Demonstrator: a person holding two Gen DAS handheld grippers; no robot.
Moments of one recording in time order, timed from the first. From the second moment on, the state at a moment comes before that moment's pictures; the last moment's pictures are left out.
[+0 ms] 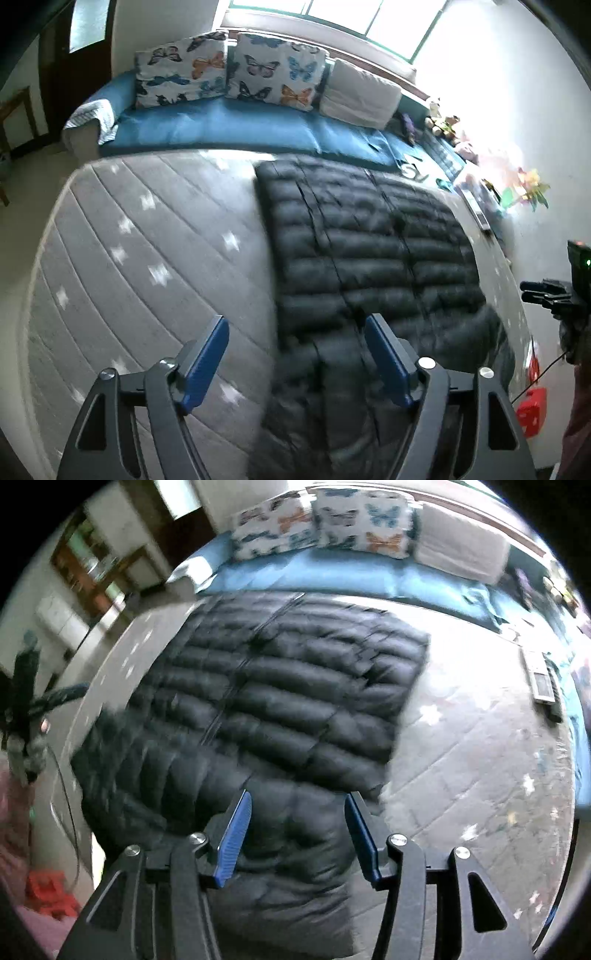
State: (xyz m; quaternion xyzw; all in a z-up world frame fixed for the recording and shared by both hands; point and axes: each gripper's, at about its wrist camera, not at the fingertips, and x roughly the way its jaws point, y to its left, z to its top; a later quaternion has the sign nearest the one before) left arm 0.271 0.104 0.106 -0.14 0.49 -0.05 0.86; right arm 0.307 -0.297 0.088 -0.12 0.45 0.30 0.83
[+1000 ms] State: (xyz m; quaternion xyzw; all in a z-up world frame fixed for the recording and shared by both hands) left arm 0.518 0.151 -0.025 -0.20 0.55 -0.03 0.81; right arm 0.537 -0.332 0.009 0.11 0.48 0.37 0.79
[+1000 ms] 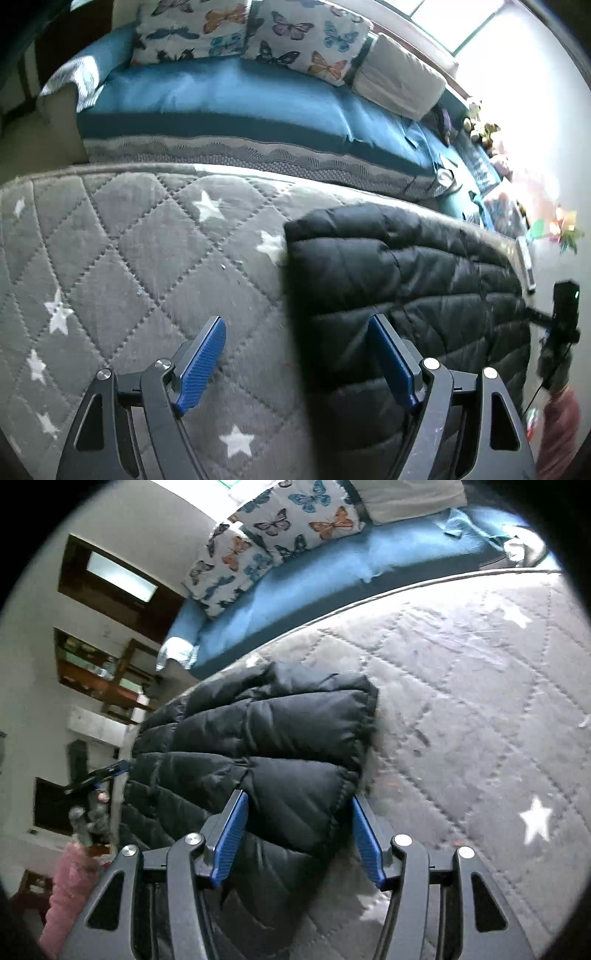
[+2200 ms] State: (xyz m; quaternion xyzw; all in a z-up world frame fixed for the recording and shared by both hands) left arm 0.264 0.082 0.192 -0.12 0.37 -0.12 0.91; right arm 0.287 -0.339 0.165 -0.06 0.29 0.45 0.84
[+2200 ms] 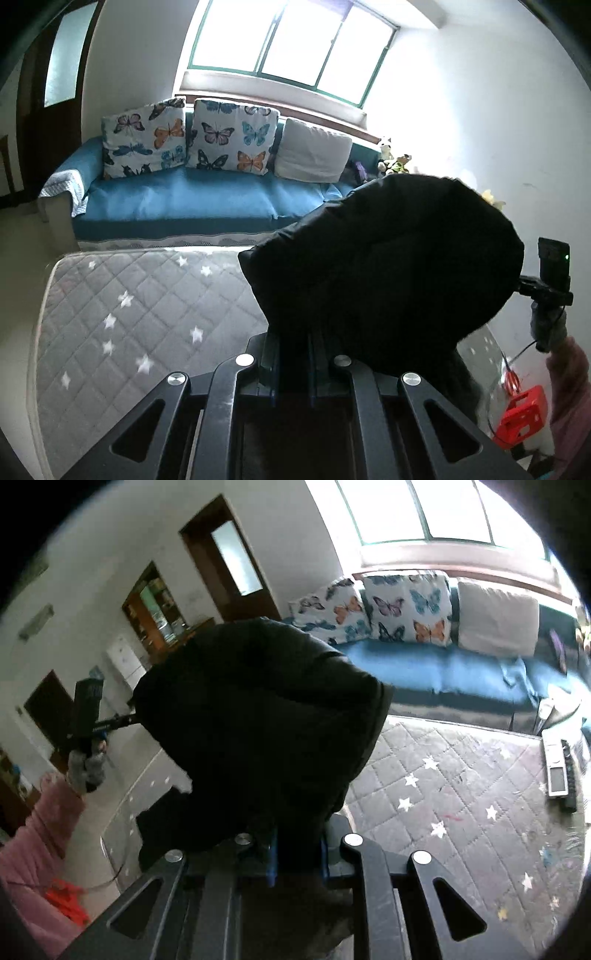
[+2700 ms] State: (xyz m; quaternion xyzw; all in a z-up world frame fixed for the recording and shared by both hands) left arm 0.016 0.066 0.090 -0.10 0.37 -0.10 0.92; right arm 0.126 -0.361 0.056 -0.17 0.24 0.40 0.87
